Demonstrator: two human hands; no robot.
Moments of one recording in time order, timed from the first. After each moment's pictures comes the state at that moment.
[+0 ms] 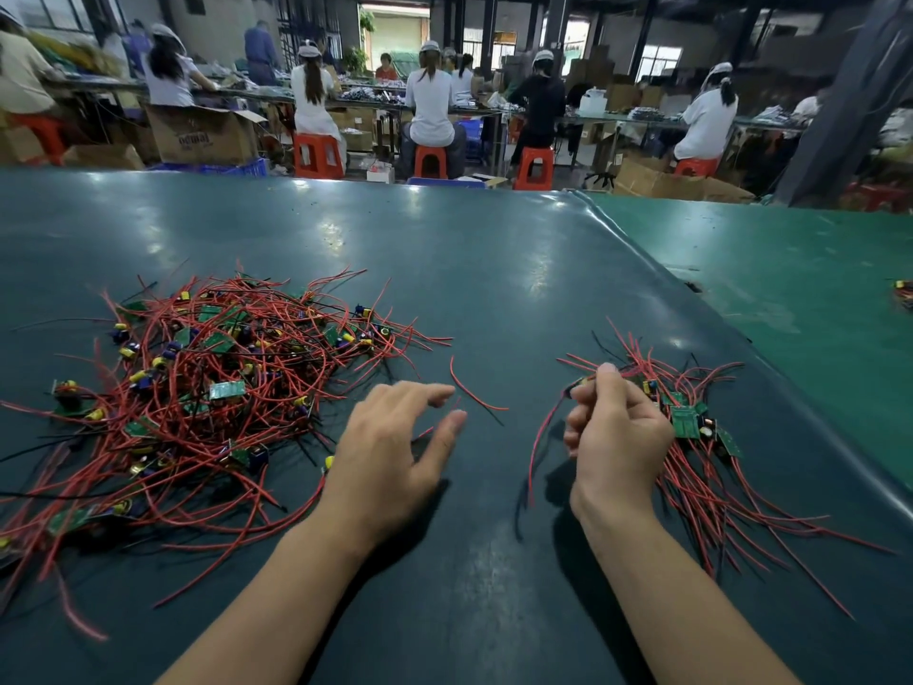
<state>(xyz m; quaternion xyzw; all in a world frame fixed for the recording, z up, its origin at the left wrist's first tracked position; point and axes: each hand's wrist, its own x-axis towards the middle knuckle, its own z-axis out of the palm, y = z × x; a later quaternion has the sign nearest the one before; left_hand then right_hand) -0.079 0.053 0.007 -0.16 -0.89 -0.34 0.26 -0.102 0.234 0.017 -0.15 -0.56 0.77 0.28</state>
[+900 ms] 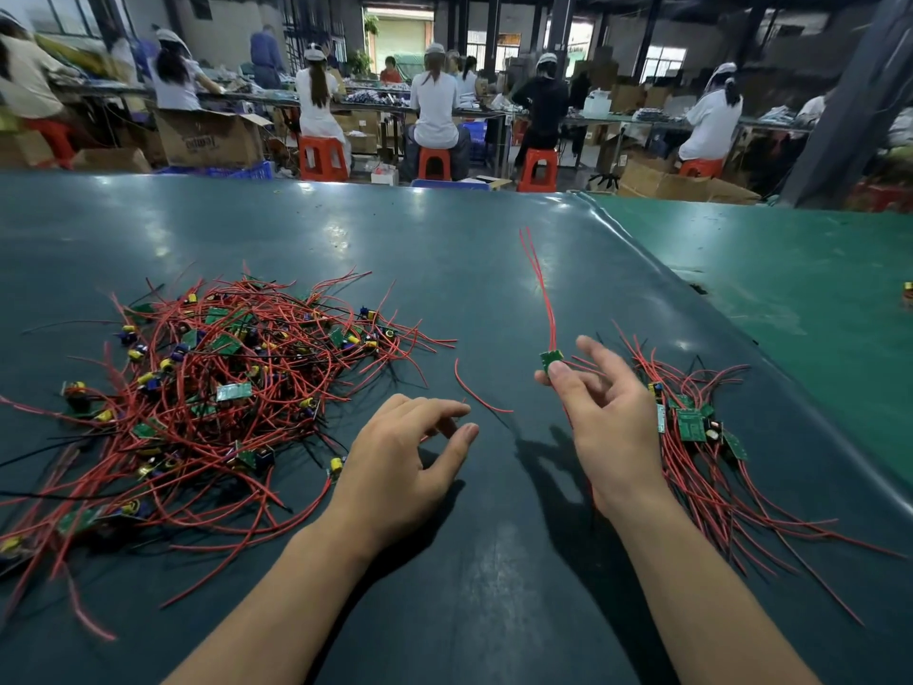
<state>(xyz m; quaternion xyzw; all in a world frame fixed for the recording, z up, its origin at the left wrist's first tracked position) -0.075 0.057 0.009 -0.17 -0.88 -0.36 0.25 -0.105 0.244 0.026 -0.01 -0.69 0.70 0.20</state>
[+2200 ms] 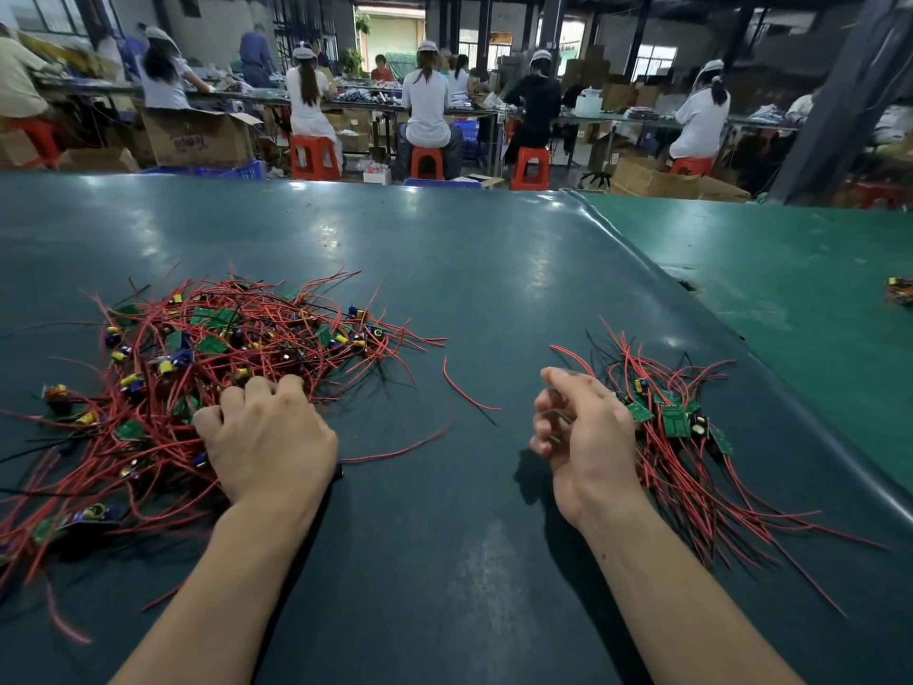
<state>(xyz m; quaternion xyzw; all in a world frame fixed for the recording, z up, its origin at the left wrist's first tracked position) -0.092 0.008 0.015 0.23 -0.95 -0.04 0.21 -0.096 0.234 0.029 -0.12 -0.52 0.84 0.09</state>
